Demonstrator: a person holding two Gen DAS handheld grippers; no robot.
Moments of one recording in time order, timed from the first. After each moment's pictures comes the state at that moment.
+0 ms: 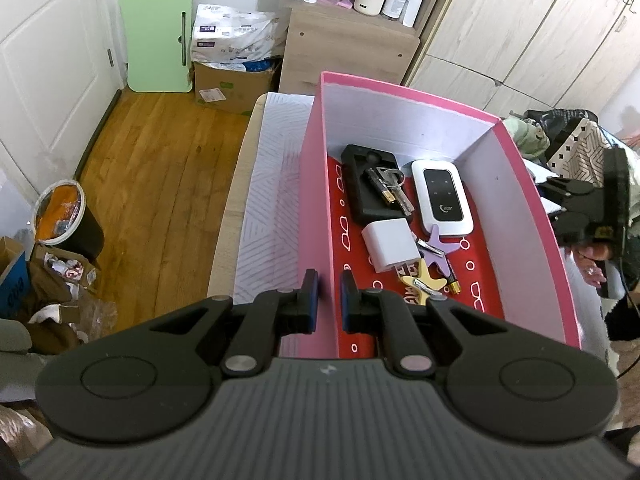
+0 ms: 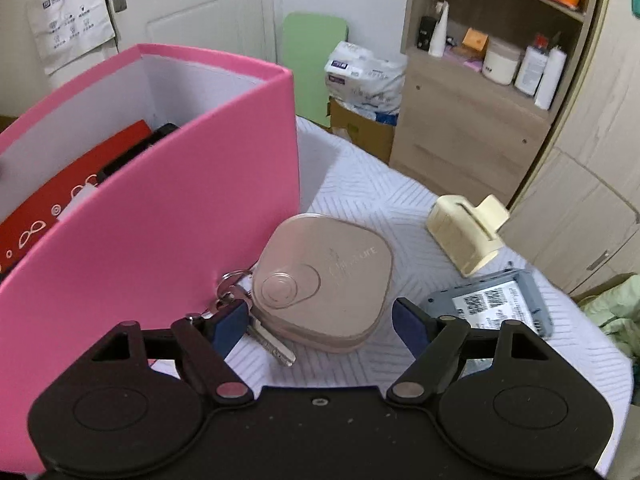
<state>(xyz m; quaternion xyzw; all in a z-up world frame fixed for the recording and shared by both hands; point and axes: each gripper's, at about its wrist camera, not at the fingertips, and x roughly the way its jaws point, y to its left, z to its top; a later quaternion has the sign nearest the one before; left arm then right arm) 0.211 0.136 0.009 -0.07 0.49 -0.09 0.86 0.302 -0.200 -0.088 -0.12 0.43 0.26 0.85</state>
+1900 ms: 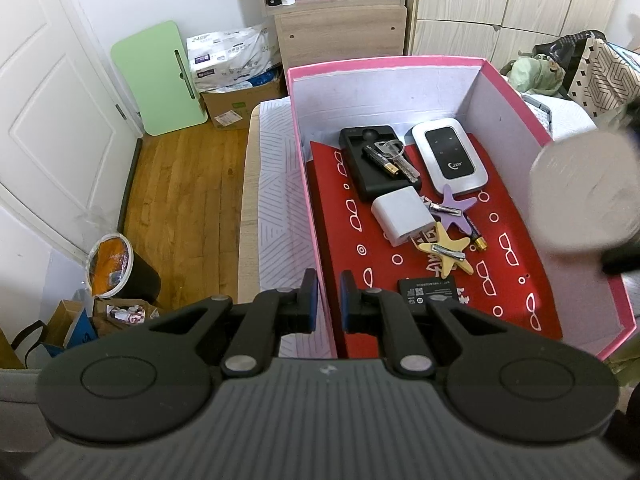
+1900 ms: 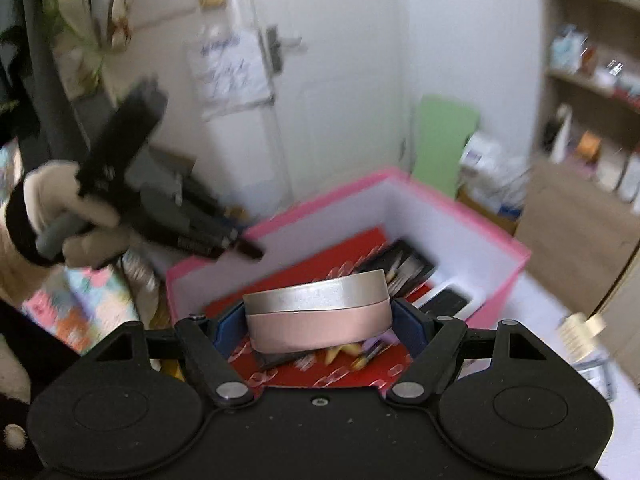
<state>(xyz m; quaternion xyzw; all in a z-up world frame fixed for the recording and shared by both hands) 0.198 0.097 0.016 0.08 0.49 -0.08 0.86 0.189 -0.127 0.025 -0.12 0.37 0.44 0.81</state>
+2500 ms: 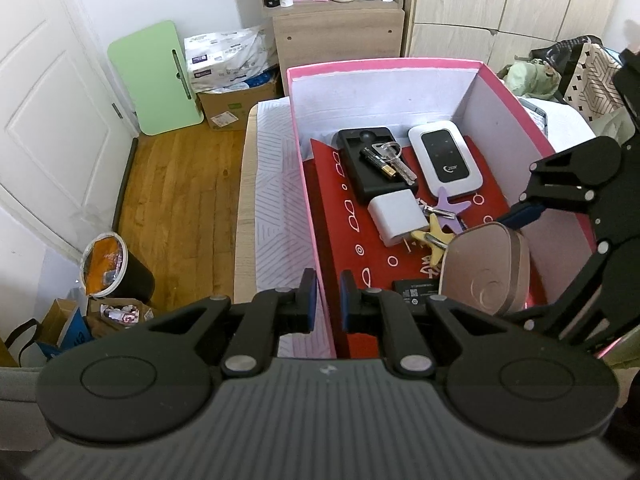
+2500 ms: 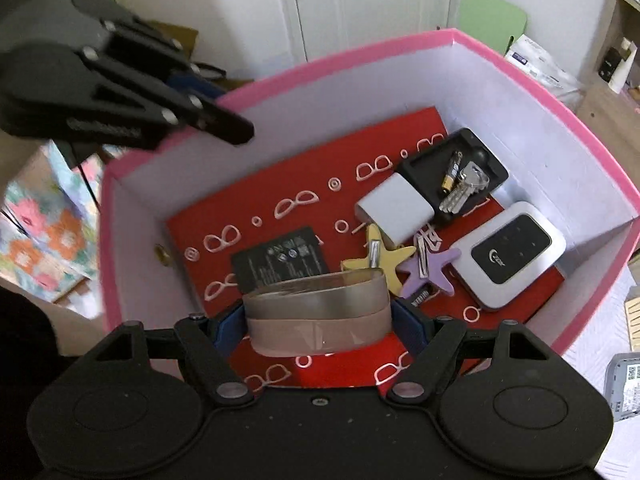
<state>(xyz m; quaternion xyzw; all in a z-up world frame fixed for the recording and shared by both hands) 0.197 0.099 0.017 0.07 0.49 -0.09 0.87 0.216 -0.062 -0.046 -0.22 0.48 0.43 0.73</state>
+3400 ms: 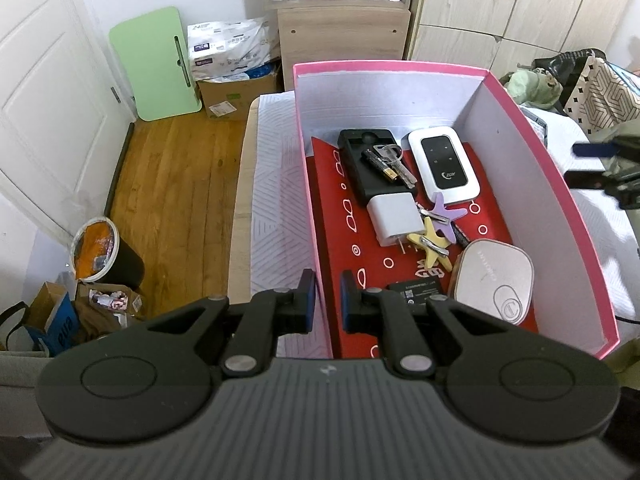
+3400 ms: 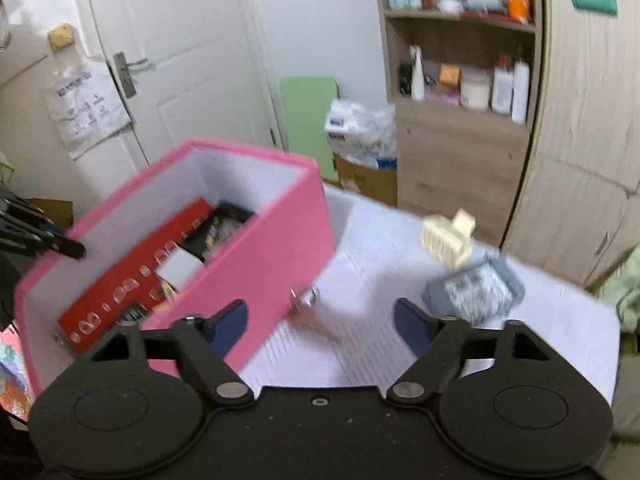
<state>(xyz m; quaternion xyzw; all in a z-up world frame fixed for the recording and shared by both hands) 0.202 0.106 0.017 0.04 0.50 -0.09 0.86 0.235 -0.233 -0.032 -0.03 0.38 0.26 0.88</state>
